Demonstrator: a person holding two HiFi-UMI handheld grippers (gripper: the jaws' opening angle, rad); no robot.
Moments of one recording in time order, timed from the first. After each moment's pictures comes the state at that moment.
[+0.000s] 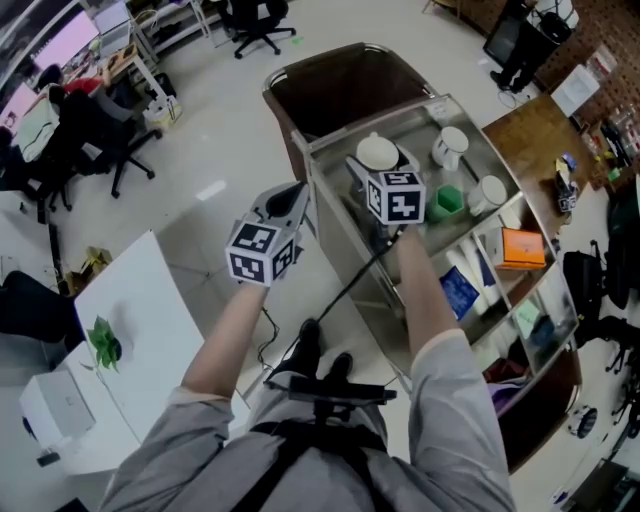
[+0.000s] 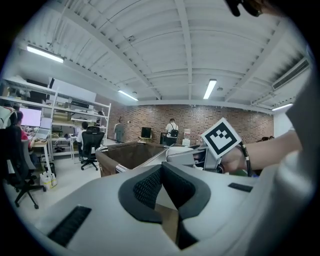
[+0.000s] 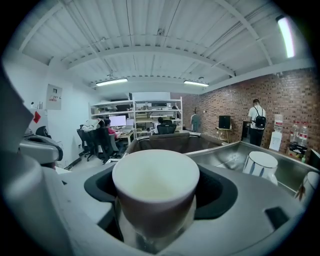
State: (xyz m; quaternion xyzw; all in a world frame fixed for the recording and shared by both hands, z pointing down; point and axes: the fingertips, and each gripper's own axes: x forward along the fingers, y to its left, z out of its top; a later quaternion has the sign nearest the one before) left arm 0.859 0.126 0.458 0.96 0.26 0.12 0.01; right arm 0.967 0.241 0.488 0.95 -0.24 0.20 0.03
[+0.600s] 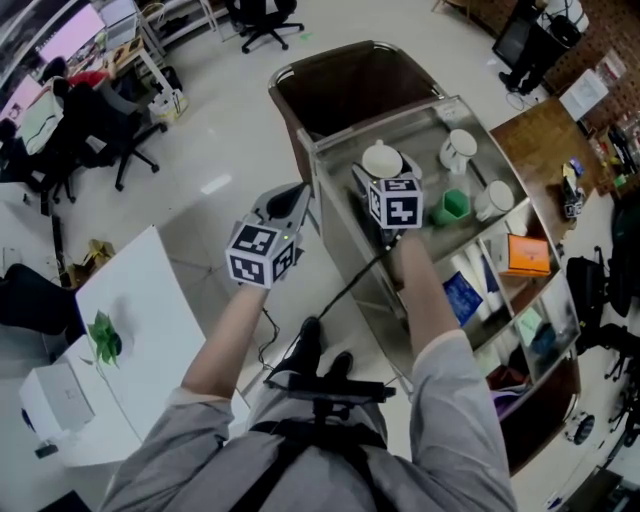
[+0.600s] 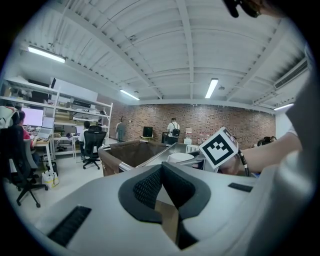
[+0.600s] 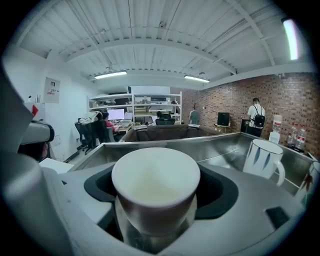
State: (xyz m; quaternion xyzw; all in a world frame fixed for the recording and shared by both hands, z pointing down) left arm 0.860 0.118 0.464 0.96 0.25 0.13 0.01; right arm 0.974 0.244 0.528 0.95 -0.23 0.23 0.05
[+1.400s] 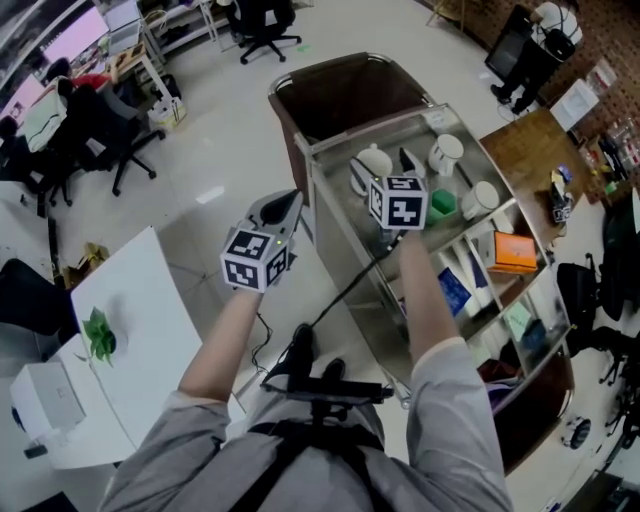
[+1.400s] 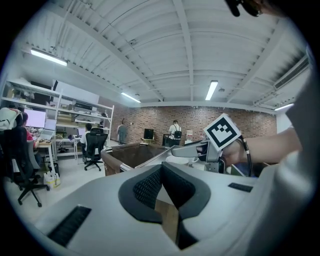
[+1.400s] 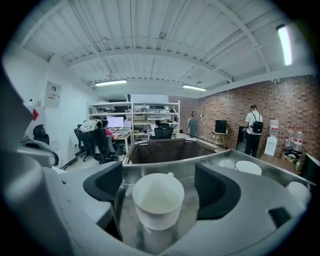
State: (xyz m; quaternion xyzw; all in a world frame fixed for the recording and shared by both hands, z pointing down) left arm 0.833 0.117 0.452 0.96 0.24 0.12 0.01; right arm 0.951 0.254 0.462 0.96 -0.22 0.19 0.04
